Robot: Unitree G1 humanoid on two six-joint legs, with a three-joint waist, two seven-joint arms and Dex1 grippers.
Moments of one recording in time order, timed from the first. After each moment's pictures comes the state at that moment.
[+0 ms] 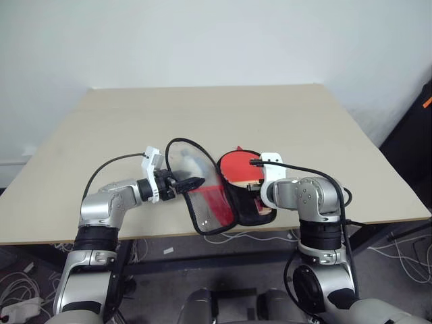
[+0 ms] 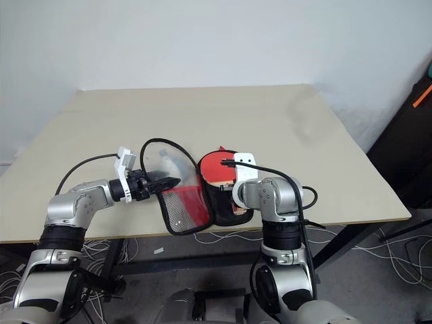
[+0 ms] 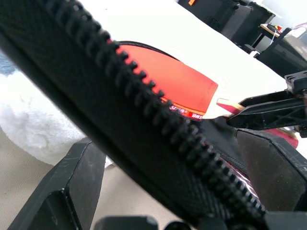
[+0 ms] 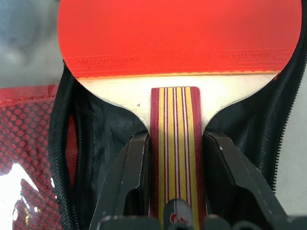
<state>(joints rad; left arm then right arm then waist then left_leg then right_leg) -0.53 0.54 0.07 0.38 -0.48 0.68 -0.99 -0.68 0.14 -0.10 -0.09 0.23 1.57 -0.11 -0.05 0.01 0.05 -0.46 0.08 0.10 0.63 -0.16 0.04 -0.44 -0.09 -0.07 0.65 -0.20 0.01</state>
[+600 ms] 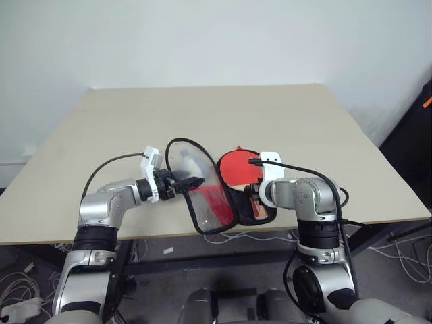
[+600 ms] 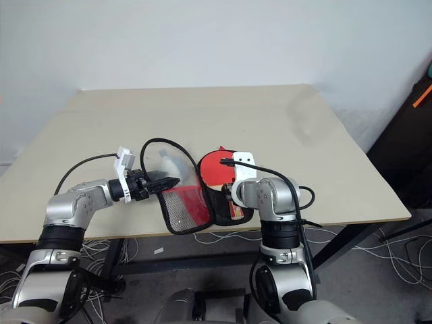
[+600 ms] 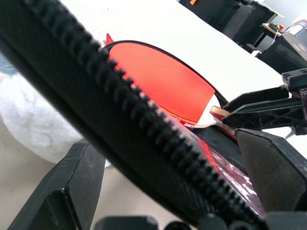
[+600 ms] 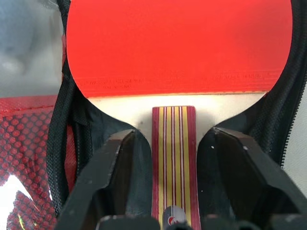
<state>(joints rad) -0.53 0.55 0.07 0.37 -0.48 0.69 -0.99 -0.68 0.14 -0.09 -0.07 0.23 1.51 -0.11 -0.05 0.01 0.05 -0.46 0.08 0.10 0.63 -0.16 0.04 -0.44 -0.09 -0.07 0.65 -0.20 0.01</state>
